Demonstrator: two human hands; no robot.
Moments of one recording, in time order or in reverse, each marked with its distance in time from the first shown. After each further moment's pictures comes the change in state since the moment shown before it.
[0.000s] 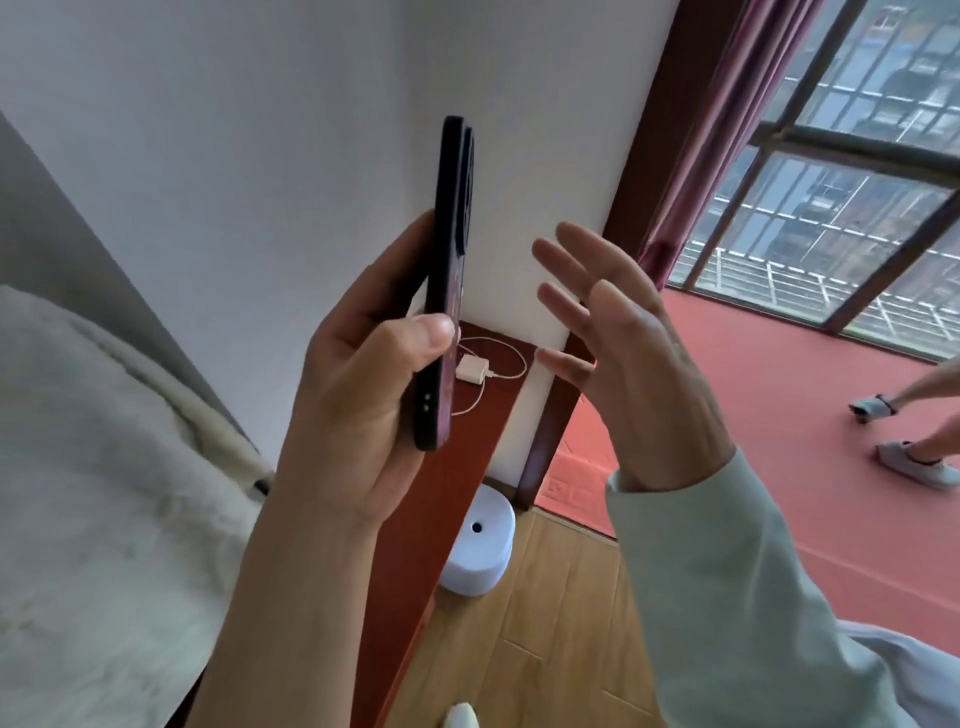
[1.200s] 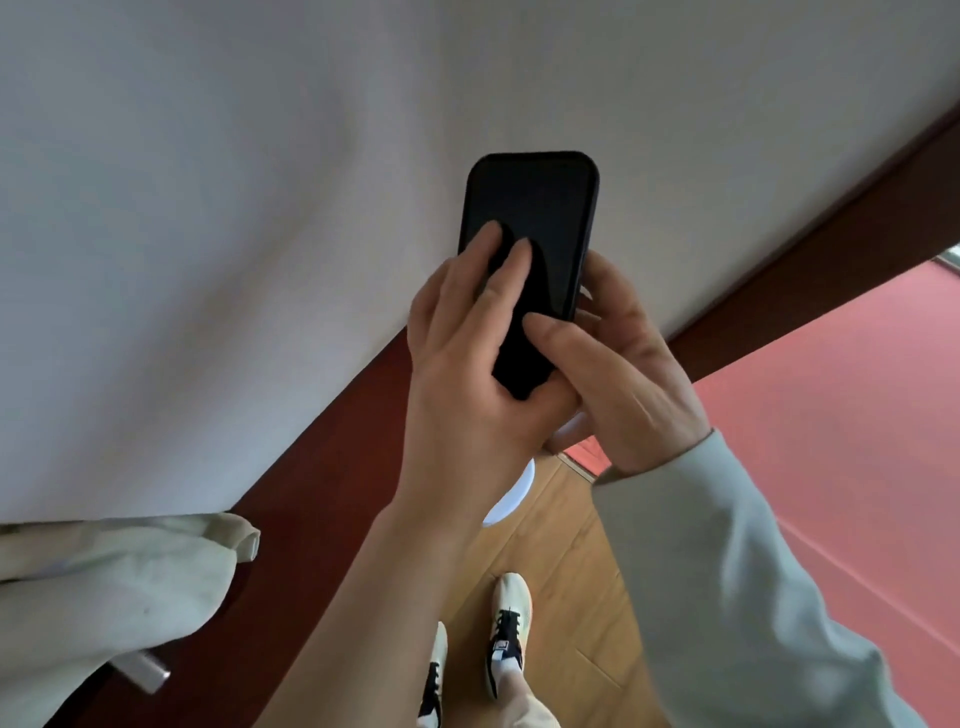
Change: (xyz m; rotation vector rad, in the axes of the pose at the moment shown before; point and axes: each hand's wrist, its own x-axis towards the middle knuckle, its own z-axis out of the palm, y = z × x) left_hand 0.166 -0.220 -0.070 1.114 0.458 0.011; right_hand 0.212 0.215 -0.031 0.345 -0.234 0.391
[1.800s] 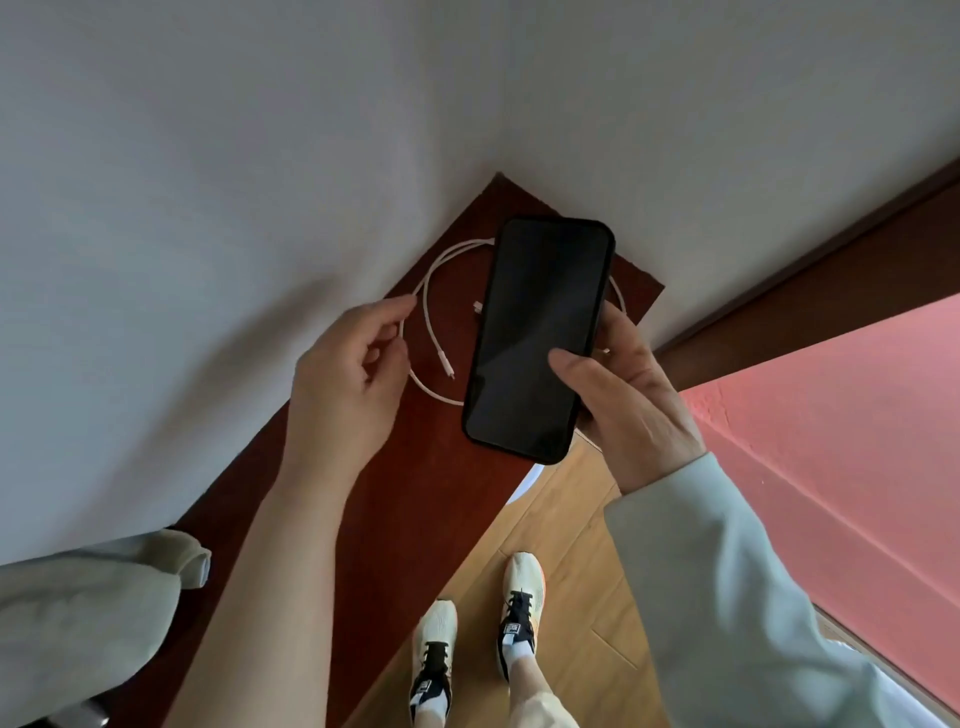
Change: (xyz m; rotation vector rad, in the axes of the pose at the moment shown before) left_hand 0.009 -0.147 0.009 0.185 -0.106 -0.264; right_hand 0.040 0.108 -0.059 -0.076 0.120 0.238
